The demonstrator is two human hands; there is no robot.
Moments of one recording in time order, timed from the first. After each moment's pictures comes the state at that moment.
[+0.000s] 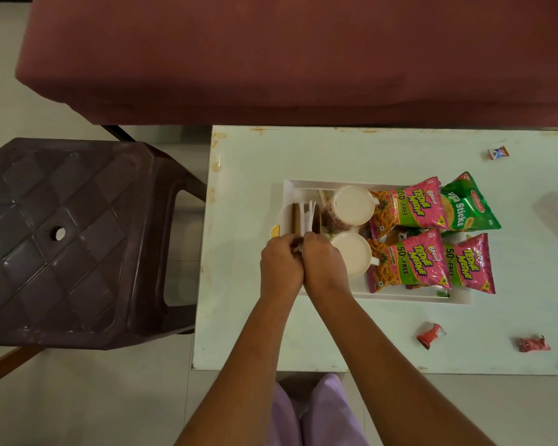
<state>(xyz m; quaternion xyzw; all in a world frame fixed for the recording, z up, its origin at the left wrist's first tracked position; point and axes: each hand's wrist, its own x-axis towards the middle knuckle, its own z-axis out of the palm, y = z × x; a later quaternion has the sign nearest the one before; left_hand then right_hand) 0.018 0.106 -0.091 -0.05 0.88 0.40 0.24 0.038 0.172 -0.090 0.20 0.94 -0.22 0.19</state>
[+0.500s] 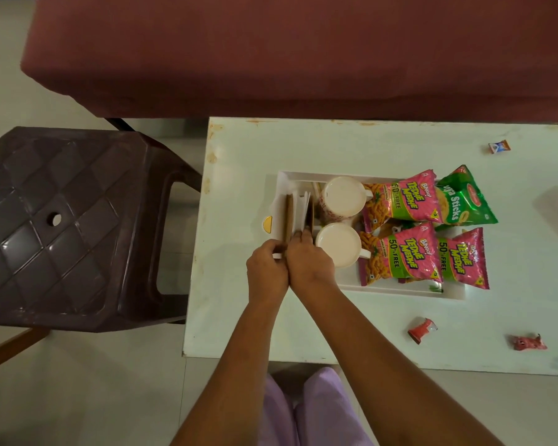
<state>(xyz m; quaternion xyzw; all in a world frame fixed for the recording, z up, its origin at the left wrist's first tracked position) 0.045 0.104 -0.100 -0.14 0.86 0.43 0.22 0.049 0.173 -0.097 0.15 0.93 -0.16 0.29</state>
